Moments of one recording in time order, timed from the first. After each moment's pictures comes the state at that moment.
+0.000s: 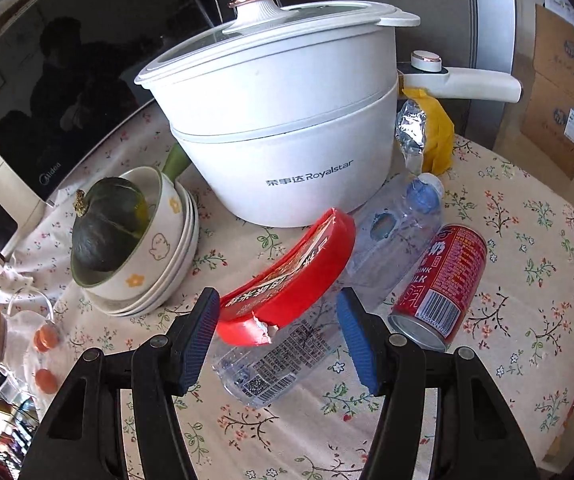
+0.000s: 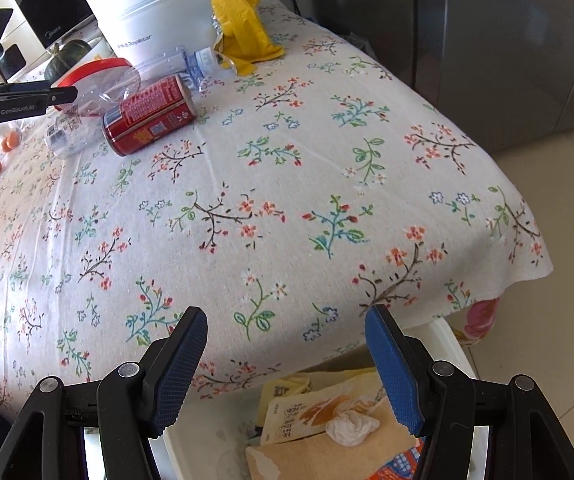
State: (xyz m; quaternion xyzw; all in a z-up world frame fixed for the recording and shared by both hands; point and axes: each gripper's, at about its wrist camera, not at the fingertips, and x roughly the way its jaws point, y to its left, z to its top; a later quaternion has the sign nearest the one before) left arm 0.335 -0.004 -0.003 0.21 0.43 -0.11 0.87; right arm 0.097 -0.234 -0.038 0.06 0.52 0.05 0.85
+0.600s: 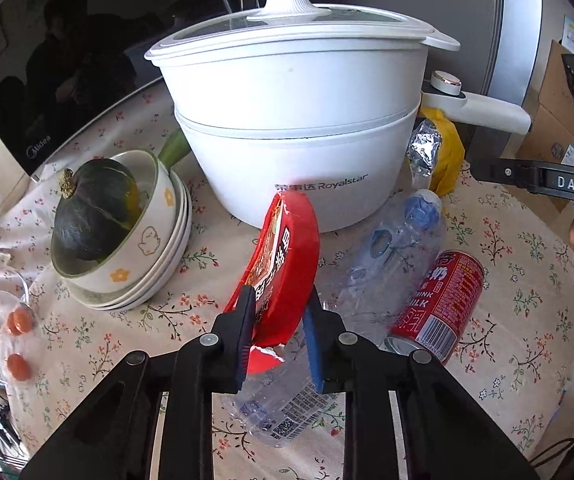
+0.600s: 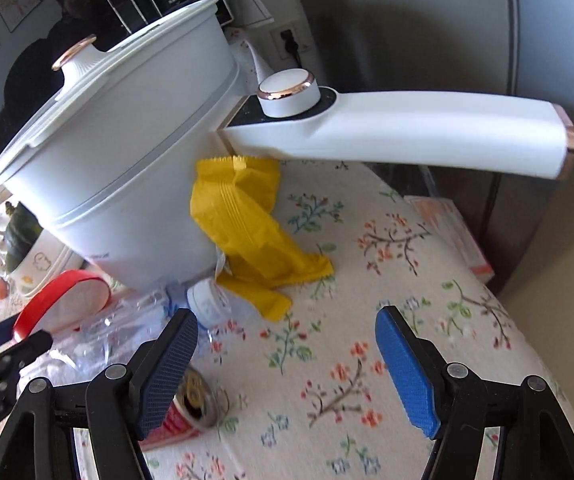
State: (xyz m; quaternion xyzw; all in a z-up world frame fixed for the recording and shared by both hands) left arm 0.349 0.012 -0.003 0.14 0.45 -0.13 0.87; right arm 0.318 -0.212 -0.024 0.12 0.46 0.05 0.88
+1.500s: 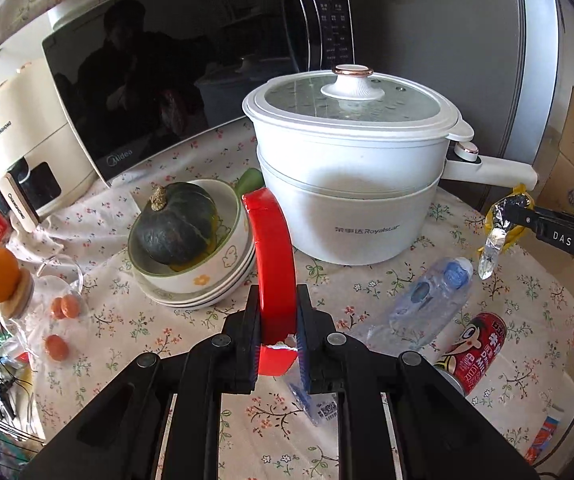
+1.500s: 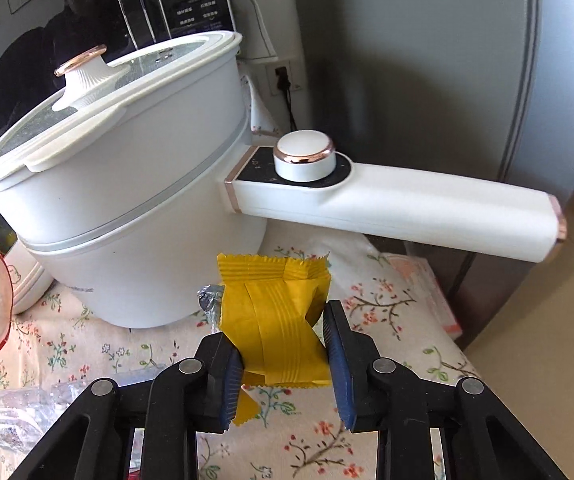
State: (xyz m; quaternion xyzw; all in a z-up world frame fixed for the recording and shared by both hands) left arm 0.310 0.048 0.051 0.11 0.39 -0.07 0.91; right arm 0.319 -0.202 -0.005 0.05 0.41 0.01 0.91
